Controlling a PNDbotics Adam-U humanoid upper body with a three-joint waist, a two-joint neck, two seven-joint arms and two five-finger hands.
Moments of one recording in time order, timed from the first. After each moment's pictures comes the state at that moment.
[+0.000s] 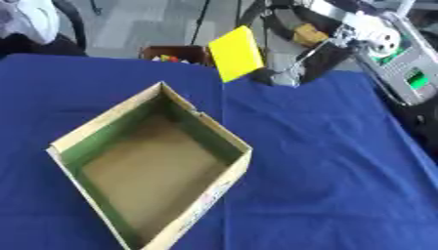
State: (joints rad) left arm -0.25 0.34 0.26 -1.98 0.76 -0.60 -0.46; right arm -0.67 -0.99 0.01 -1.74 -0.03 -0.34 0.43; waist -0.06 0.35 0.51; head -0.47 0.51
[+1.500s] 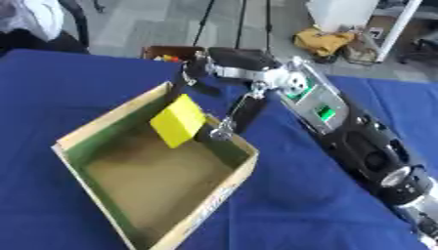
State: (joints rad) left arm -0.31 0.33 0.26 -1.98 0.83 -0.61 -0.44; right arm -0.70 -0.80 0.17 -1.67 0.23 -0.44 0.57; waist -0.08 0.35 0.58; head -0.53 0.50
